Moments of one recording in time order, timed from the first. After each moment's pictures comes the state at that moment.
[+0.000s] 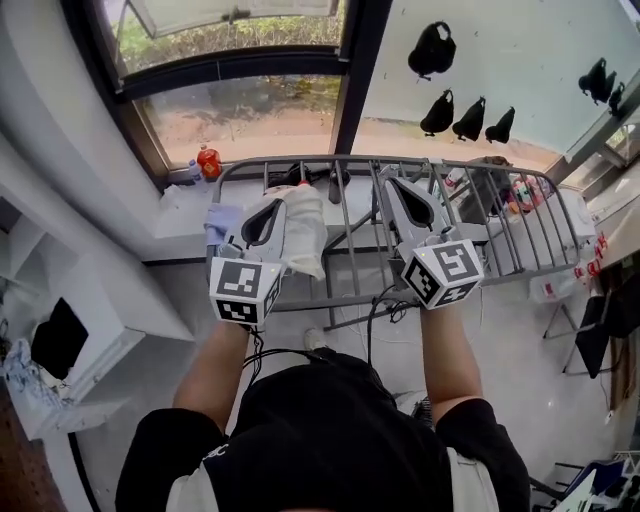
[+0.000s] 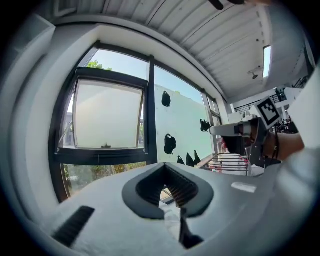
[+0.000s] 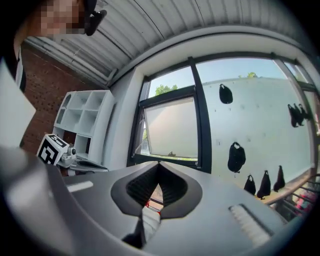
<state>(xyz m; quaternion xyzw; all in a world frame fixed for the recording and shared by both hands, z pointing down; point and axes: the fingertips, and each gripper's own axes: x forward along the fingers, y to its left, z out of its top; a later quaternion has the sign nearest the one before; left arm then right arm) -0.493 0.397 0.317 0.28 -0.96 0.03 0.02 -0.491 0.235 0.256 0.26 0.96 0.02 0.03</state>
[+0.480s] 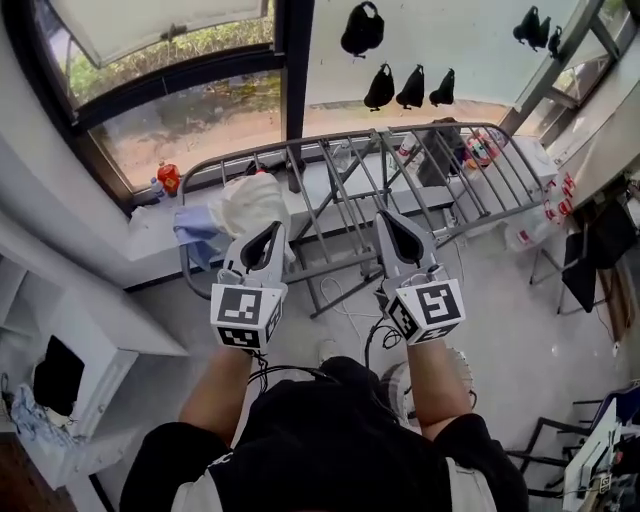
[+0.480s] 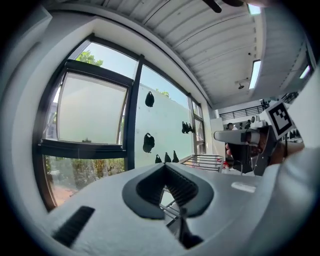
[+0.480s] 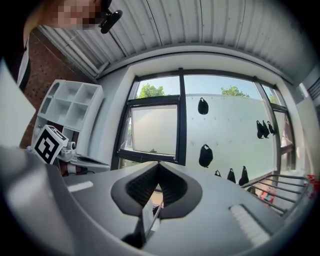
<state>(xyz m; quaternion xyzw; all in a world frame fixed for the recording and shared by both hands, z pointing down) -0.394 0.343 0.325 0.37 -0.93 0.02 0.03 -0.348 0.198 0.274 0.12 0.99 0.03 0.03</state>
